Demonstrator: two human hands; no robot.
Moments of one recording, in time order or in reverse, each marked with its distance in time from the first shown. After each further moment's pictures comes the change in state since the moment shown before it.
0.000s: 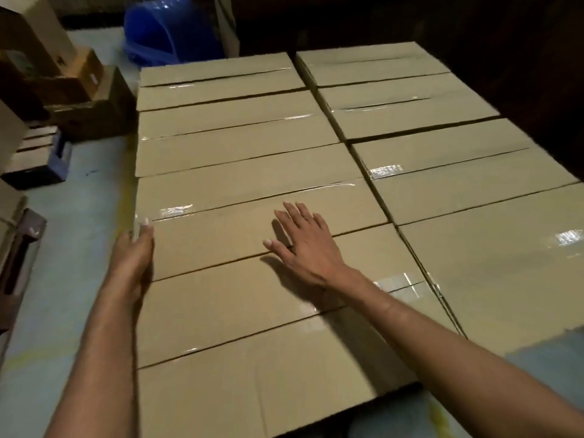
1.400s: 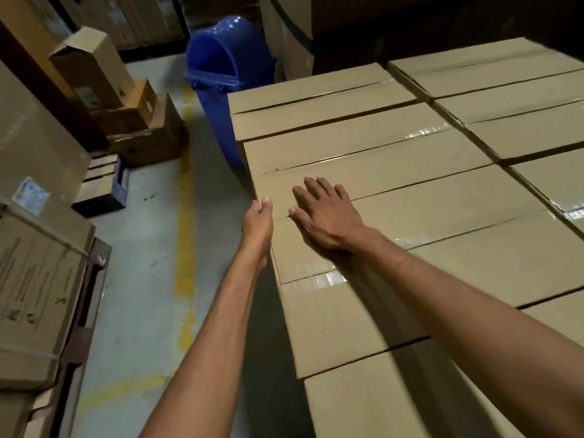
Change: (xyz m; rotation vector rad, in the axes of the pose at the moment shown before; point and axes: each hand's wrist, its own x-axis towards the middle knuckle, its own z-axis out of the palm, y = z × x) left_hand 0.197 0.056 0.021 -0.318 -0.379 0.090; right_hand 0.283 -0.133 0.073 -0.195 0.026 0.002
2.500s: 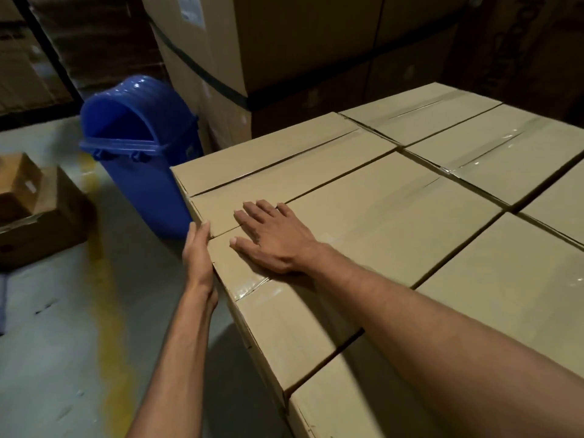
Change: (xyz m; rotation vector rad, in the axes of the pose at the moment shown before) left_hand 0.286 0.032 -0.005 -0.369 -0.250 0.128; right_hand 0.227 0.013 0.001 -0.079 0.007 0.069
